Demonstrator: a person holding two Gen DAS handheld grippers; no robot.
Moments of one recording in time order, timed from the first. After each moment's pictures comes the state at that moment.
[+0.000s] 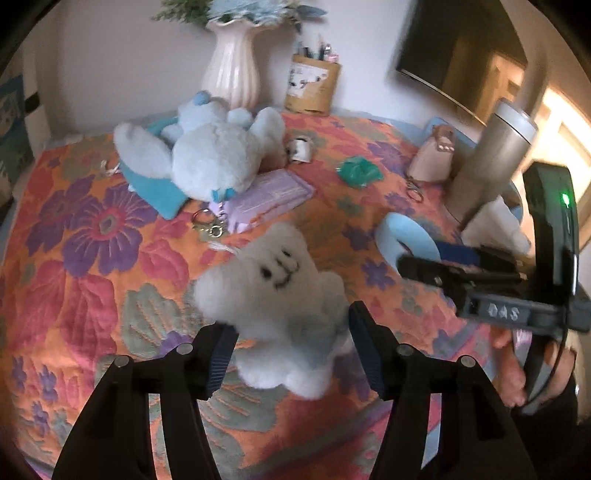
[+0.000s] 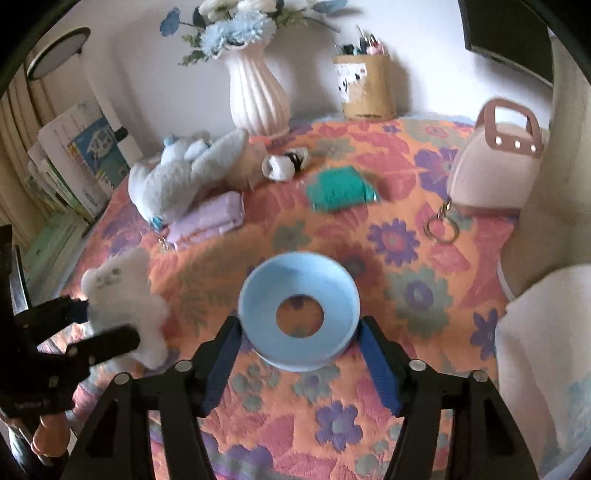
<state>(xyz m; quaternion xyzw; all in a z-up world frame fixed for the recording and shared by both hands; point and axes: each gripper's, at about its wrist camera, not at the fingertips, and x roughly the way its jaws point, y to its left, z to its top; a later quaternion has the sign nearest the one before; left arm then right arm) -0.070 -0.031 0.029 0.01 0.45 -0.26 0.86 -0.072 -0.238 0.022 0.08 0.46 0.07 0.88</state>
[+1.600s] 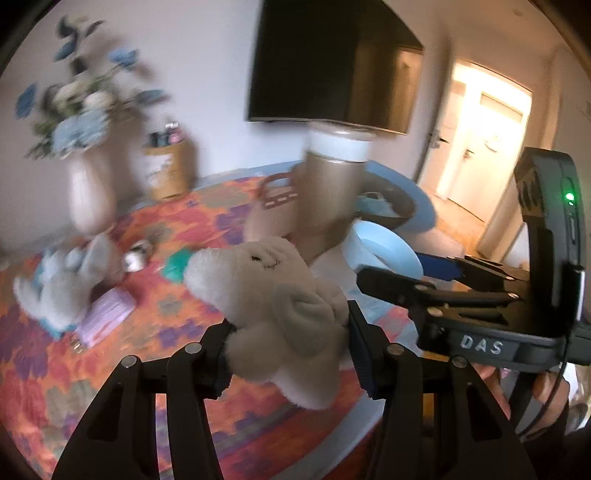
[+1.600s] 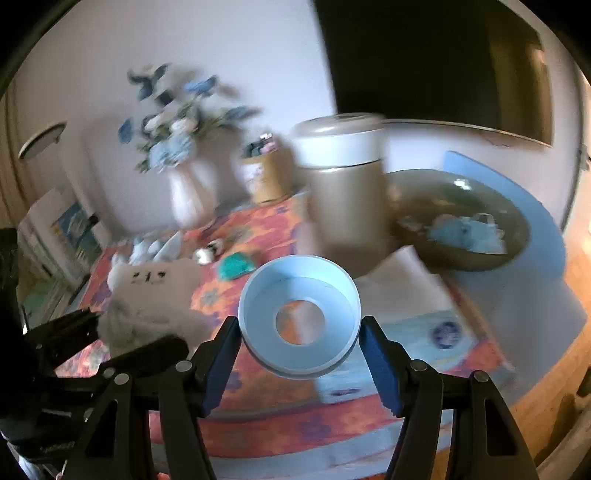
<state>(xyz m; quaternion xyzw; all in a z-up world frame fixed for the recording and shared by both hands) -0.135 -0.185 0.112 0.07 0.33 -0.40 0.85 -0.184 -0.332 0.126 0.11 0.35 -0.07 0.93</state>
